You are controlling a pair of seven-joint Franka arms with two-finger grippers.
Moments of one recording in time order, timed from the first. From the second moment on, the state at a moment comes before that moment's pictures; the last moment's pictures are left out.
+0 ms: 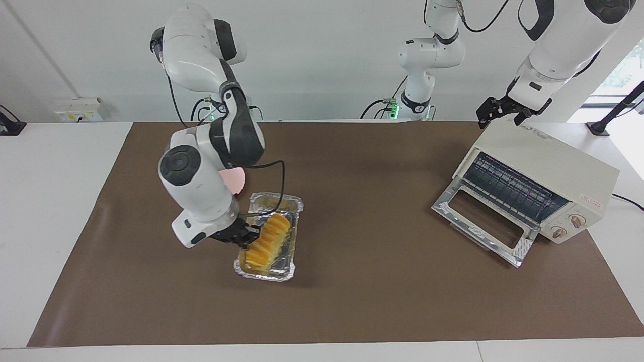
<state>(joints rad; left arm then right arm) -0.04 -0.03 -0.03 -1.60 0.05 1.38 -0.06 0.25 0.69 0.02 -1.08 0.14 1.78 0.38</state>
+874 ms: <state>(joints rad) -0.04 -0.03 -0.03 -1.60 0.05 1.38 -0.06 0.49 0.70 0.02 -1.32 0.17 2.10 0.47</state>
